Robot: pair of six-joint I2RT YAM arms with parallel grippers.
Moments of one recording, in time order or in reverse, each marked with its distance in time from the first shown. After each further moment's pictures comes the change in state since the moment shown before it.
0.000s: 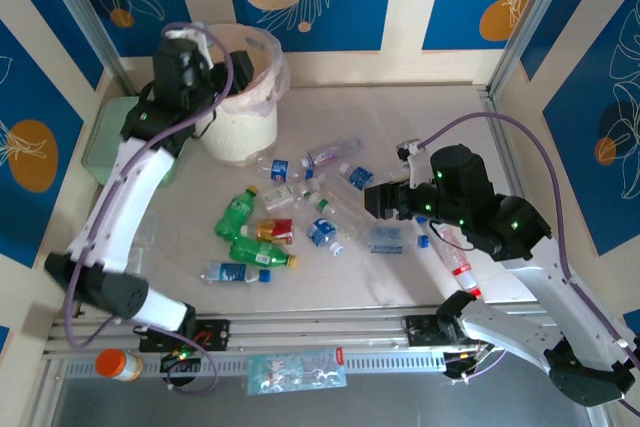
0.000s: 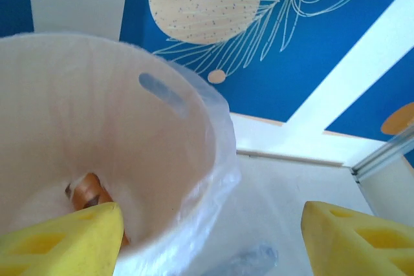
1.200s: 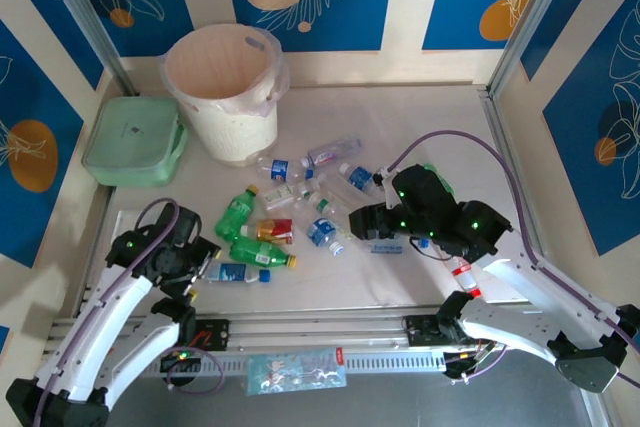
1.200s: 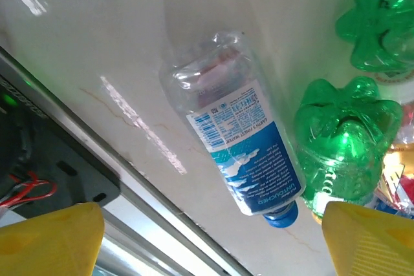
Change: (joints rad) left arm -0.001 -0.676 -0.964 -0.763 0.193 -0.994; right arm 0.135 0.040 -0.185 0.040 0.085 0.089
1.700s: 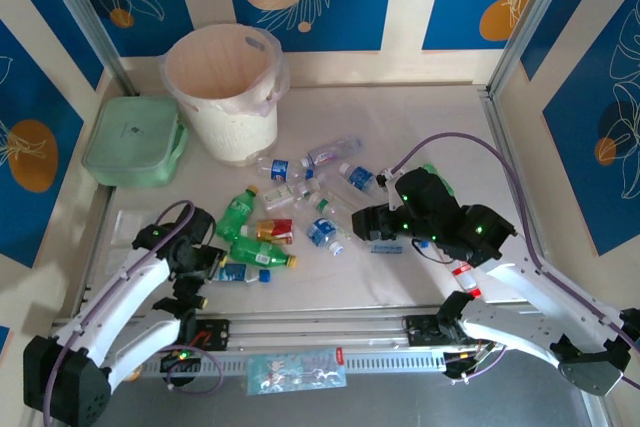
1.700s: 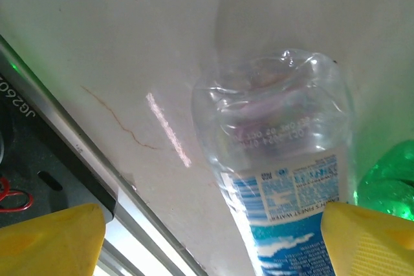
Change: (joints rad) left arm -0.011 0.143 -0.134 0.144 0.018 -0.137; right arm 0.007 -0.032 -0.019 0.007 0.036 0.003
